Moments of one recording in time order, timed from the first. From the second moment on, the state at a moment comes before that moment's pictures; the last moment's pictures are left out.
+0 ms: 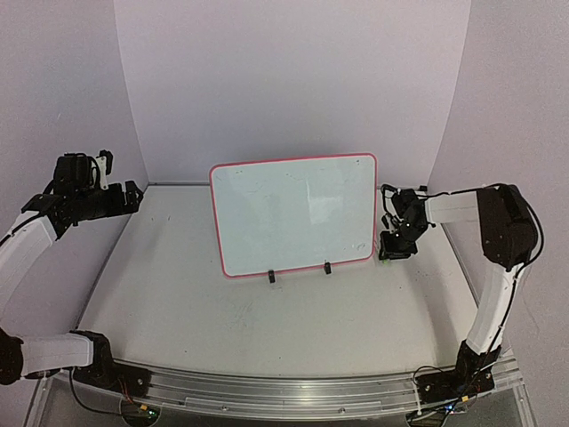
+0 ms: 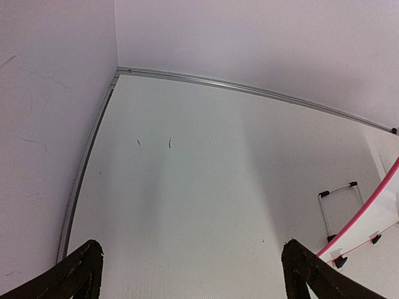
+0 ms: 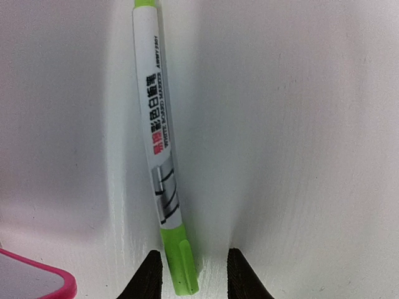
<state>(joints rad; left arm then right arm) -0.08 1.01 0.98 -0.50 0.03 -0.19 0.23 1.97 1.25 -0.52 -0.08 0.15</state>
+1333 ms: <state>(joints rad) -0.36 0.94 1.03 -0.46 0.34 -0.41 0.48 1.02 0.84 -0.23 -0.06 0.54</state>
